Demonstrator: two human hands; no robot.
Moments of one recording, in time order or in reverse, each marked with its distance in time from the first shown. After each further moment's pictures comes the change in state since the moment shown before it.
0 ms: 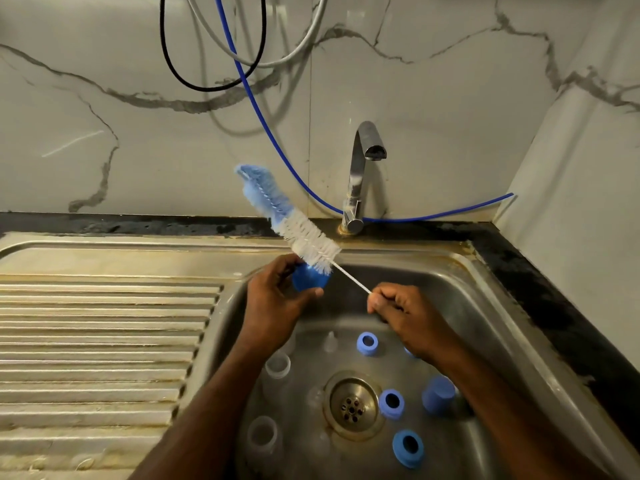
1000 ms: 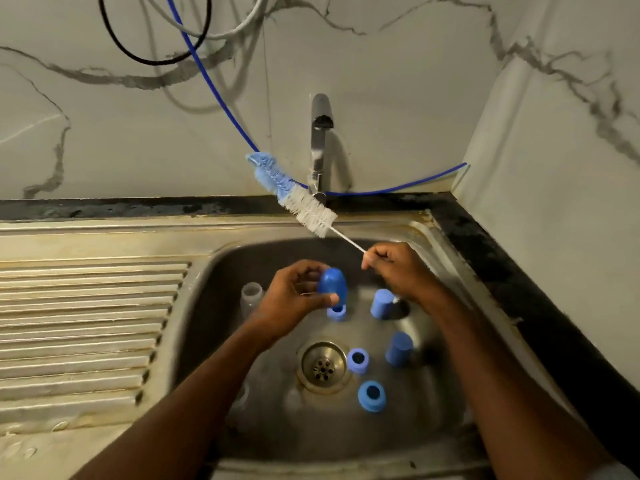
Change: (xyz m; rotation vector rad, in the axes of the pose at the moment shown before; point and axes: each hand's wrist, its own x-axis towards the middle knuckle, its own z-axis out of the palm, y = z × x) left_hand -0.031 0.007 0.057 -0.251 -0.409 -0.237; right_hand 0.003 0.029 -0.042 -0.005 0.115 0.156
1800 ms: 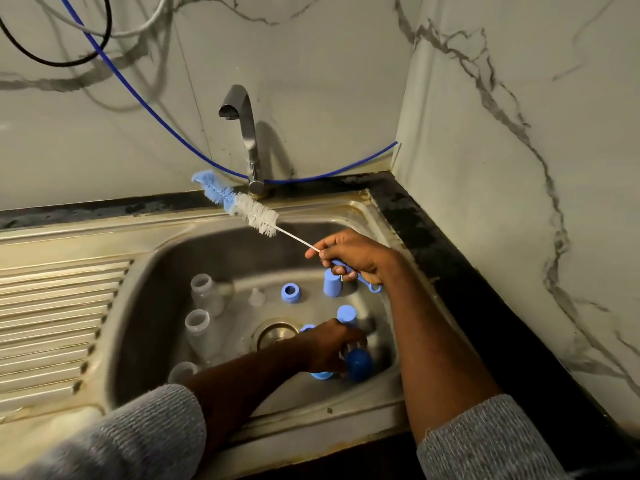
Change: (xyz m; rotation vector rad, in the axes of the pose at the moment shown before) left_hand -0.005 -0.066 0.142 0.859 -0.783 0.150; right_hand -0.019 0.019 -0.037 0.371 -0.335 0.364
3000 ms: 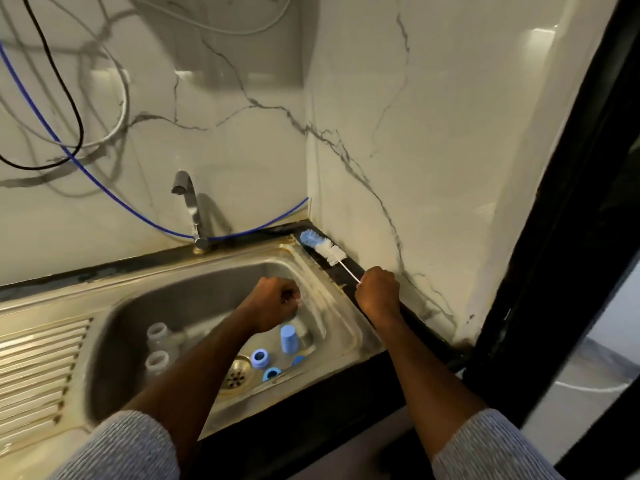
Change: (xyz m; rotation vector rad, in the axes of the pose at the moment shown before) left_hand -0.043 0.104 -0.100 0.074 0.527 0.051; right_hand -0.172 0.041 -0.043 -0.730 1.042 0.212
